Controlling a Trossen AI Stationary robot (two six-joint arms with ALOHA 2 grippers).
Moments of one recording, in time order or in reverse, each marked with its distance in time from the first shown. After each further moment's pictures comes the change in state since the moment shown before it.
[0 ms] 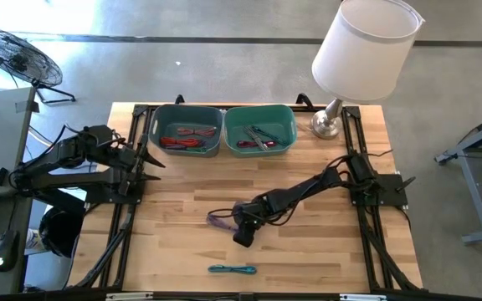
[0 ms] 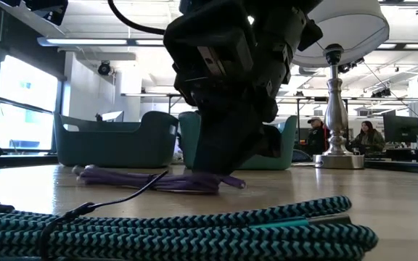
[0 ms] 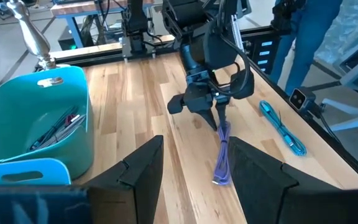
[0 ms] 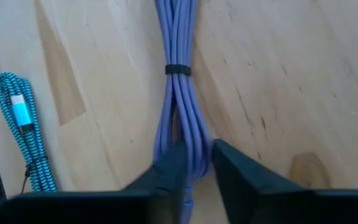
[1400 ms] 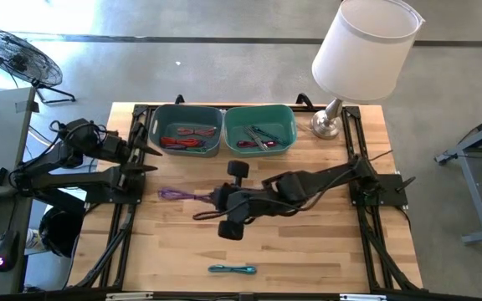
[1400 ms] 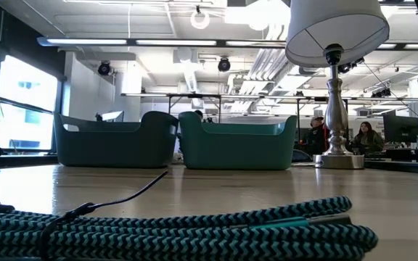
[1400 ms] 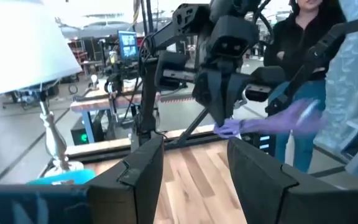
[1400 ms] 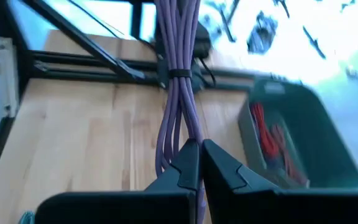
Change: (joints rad) left arm 0.000 0.012 0.001 0.442 0.045 -0.153; right arm 0.074 -0.021 0.959 -0.582 0.638 -0.687
